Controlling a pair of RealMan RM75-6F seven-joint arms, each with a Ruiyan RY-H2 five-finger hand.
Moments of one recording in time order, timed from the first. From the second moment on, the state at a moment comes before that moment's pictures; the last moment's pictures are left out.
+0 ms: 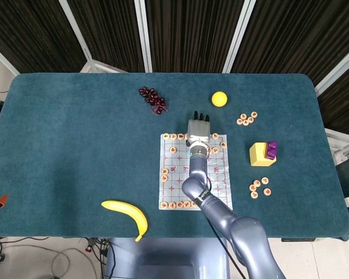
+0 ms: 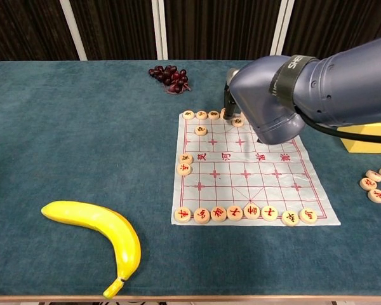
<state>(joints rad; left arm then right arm) 0.00 -1.17 -0.18 -1.80 1.24 1.63 0.23 1.36 -2.20 0.73 -0.32 -0.35 0.67 -0.90</state>
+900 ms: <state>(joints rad) 0.00 -1.18 -0.19 -1.80 1.23 1.63 0.24 1.33 -2.15 0.74 -0.43 -0.40 0.70 -0.86</state>
